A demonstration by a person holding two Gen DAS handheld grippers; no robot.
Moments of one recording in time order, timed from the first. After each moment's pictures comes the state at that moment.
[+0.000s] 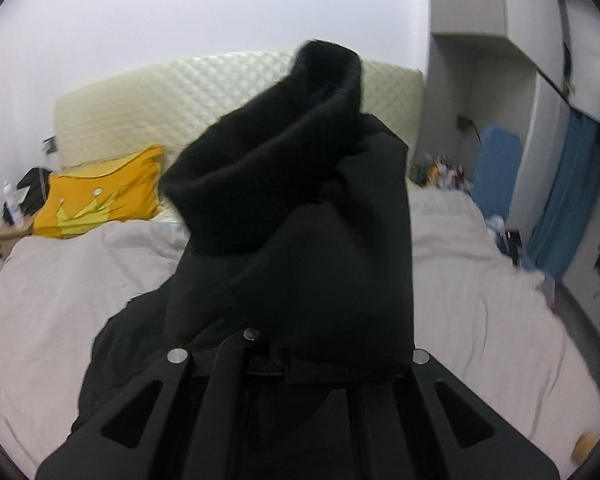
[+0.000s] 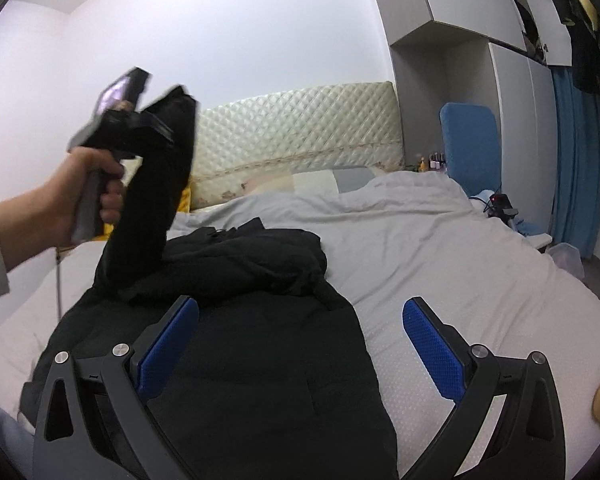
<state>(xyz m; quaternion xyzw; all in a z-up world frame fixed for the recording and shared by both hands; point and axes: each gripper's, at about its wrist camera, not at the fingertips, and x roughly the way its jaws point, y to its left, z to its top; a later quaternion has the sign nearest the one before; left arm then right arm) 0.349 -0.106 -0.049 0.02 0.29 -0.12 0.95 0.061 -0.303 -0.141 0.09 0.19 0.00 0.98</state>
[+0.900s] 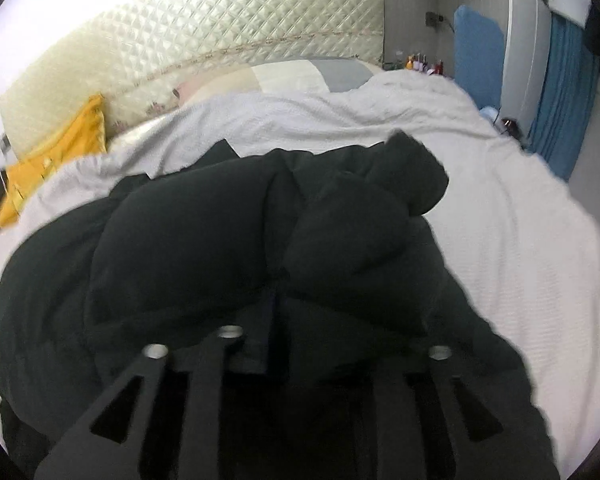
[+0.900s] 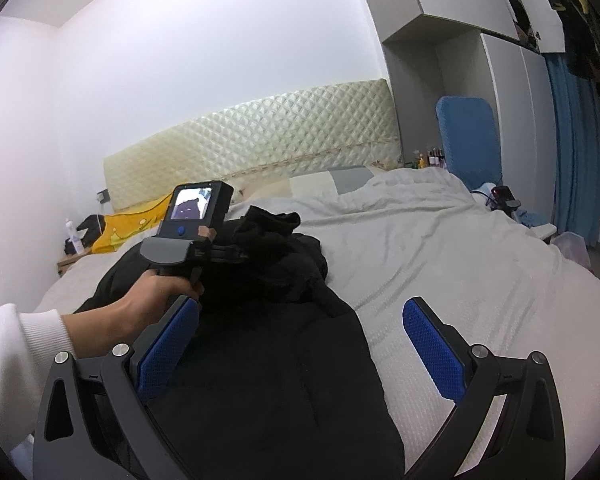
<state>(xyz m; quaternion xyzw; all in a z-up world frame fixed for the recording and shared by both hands) 0.343 -0.169 -0.188 0.09 0.40 -0.17 0.90 0.075 -0.309 -0.143 0.11 0.18 0.00 0.98</state>
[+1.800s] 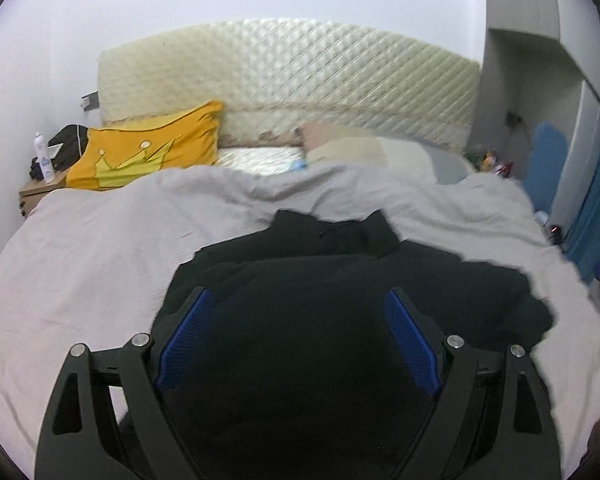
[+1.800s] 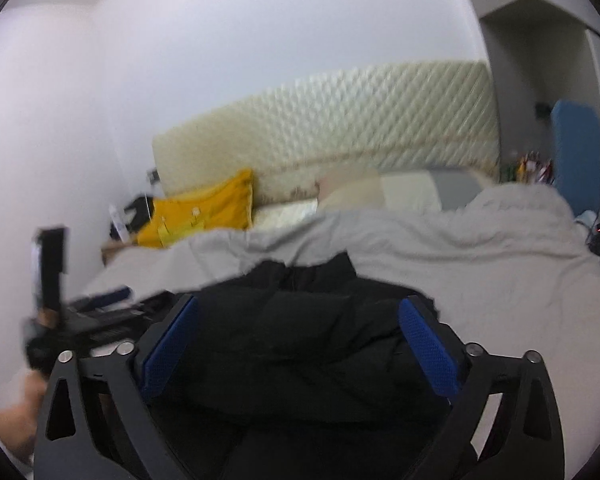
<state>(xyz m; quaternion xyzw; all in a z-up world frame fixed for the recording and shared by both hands) 0.361 0.042 -0.124 0.00 0.32 -0.05 0.95 0.331 -0.231 -0.109 0.08 0.25 0.12 0.96</state>
